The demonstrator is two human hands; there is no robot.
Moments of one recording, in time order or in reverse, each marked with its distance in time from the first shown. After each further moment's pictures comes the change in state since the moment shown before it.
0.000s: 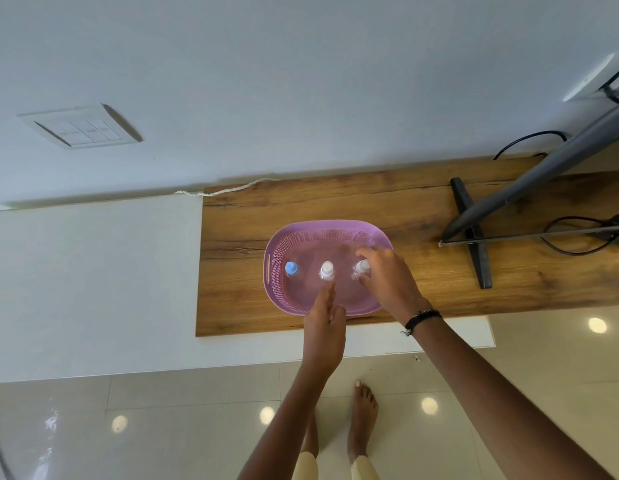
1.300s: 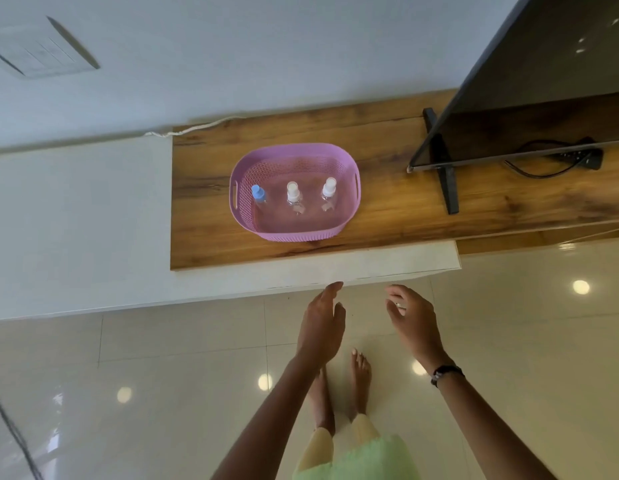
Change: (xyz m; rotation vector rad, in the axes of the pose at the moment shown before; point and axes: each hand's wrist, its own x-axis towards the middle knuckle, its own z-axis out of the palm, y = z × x) left_hand -0.087 -0.087 0.044 0.491 -0.175 0.106; right_hand -0.201 0.102 0.072 0.397 0.077 0.298
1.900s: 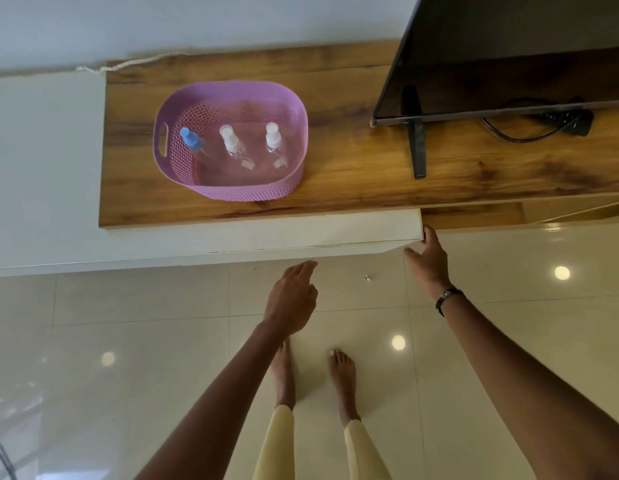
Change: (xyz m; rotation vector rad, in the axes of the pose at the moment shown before) left_hand 0.019 -0.006 0.071 0.333 -0.098 0.010; right_hand 0.082 0.107 -0.058 0.109 0.038 0.325
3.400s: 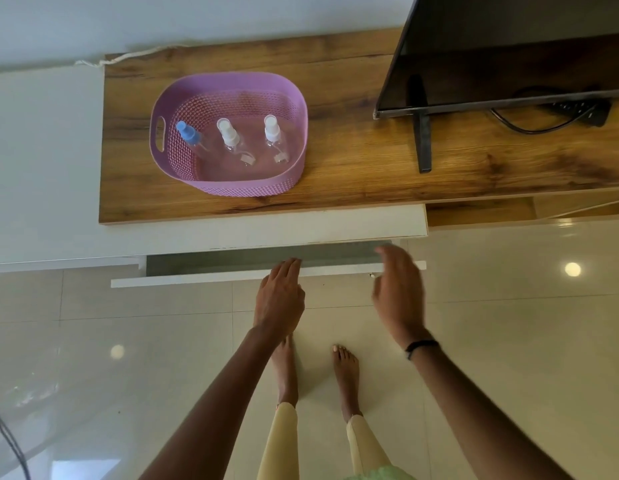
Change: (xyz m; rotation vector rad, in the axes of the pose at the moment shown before) left_hand 0.001 -0.024 0.011 0.154 0.131 -0.032; right_hand -0.074 0.000 0.041 -0.453 0.144 -0.580
